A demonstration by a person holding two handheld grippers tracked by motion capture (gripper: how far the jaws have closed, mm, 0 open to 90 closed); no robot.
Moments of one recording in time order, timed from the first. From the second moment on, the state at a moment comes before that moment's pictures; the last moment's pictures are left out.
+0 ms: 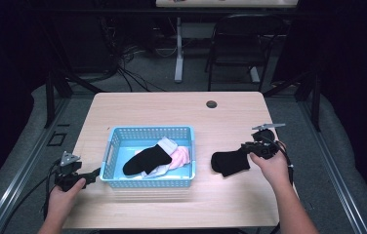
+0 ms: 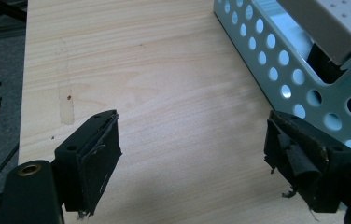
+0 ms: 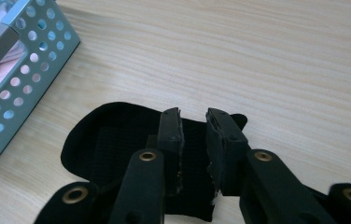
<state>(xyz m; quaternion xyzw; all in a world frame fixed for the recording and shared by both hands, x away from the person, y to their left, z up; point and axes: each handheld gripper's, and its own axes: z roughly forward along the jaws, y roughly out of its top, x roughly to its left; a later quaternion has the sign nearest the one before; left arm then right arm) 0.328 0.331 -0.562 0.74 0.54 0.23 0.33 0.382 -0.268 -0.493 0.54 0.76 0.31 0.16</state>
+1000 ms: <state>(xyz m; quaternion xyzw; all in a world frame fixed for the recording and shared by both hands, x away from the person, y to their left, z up) 0.327 0.331 -0.561 0.74 0.54 0.23 0.33 0.378 -0.192 -0.447 0.45 0.82 0.32 0.16</state>
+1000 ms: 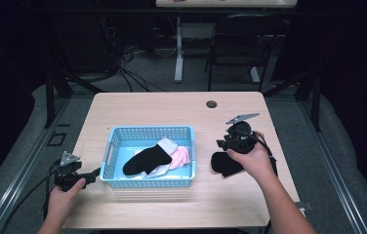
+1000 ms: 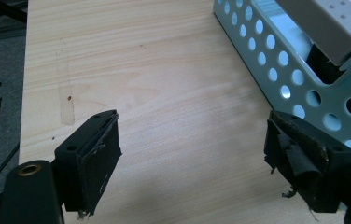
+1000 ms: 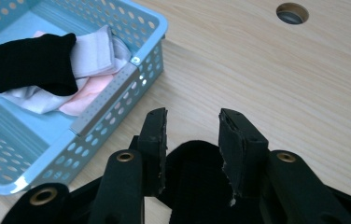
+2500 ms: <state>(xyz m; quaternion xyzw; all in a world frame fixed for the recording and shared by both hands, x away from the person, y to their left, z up) 0.328 0.331 -0.560 0.74 0.53 0.22 0.34 0.433 -0.038 -0.475 0.38 0.88 0.29 0.08</state>
